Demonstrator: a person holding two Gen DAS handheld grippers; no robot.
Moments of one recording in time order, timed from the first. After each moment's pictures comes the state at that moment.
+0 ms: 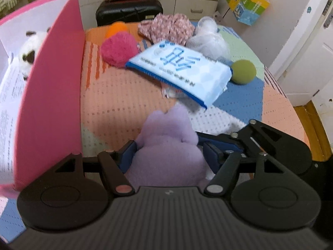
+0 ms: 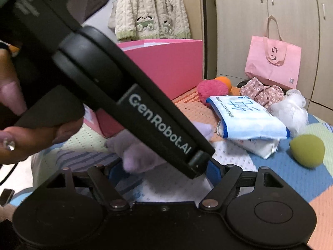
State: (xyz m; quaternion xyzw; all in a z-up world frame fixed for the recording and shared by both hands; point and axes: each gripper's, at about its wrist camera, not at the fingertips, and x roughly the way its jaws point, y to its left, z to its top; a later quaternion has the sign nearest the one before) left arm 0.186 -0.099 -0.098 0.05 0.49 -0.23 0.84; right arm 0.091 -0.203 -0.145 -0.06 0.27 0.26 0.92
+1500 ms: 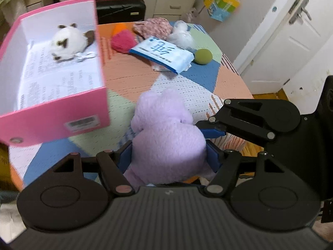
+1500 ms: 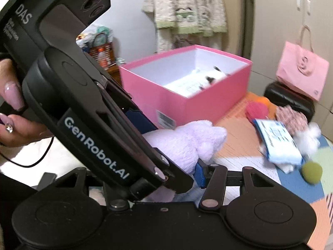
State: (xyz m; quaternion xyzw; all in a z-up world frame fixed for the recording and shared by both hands) left arm 0.097 -0.015 -0.010 0.03 0.51 -0.29 0.81; right arm 0.041 -0.137 -0.046 -0.11 0.33 0.34 0.87
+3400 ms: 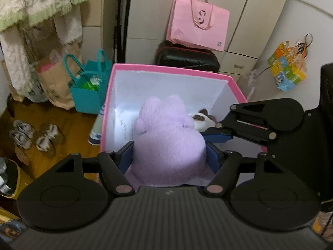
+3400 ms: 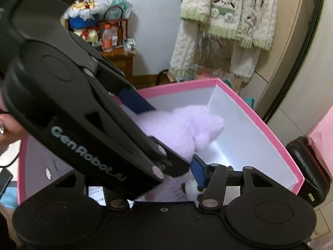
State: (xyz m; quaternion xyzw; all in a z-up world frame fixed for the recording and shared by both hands) left arm 0.305 0.123 -0.020 -0.02 0.41 -0.17 0.90; right arm 0.285 -0.001 -0.041 -0.26 0.33 0.39 0.82
